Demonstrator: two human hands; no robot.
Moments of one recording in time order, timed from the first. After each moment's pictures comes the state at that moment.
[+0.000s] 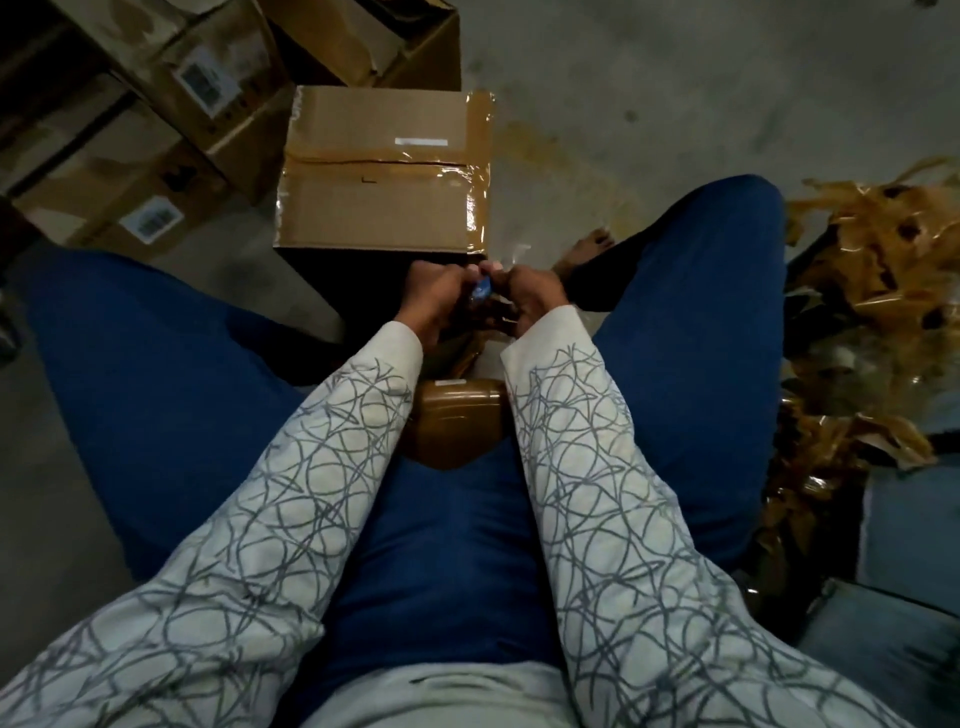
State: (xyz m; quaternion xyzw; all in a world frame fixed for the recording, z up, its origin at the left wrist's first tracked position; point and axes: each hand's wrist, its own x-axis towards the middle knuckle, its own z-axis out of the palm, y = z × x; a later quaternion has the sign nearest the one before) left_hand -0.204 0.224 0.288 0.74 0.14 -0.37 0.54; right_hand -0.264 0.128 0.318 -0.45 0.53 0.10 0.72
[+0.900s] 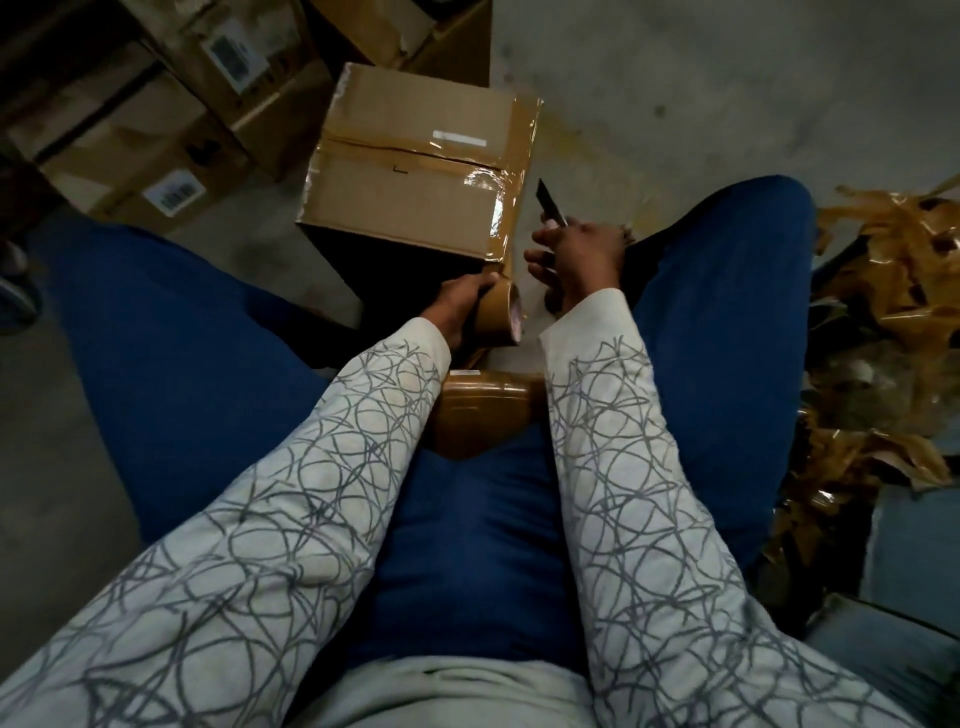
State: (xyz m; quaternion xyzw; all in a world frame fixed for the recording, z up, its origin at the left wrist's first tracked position) left_hand -0.204 0.226 0.242 0.66 0.20 -0.46 0.56; right_hand -0.259 0.101 0.322 -0.50 0.50 -0.07 0.71
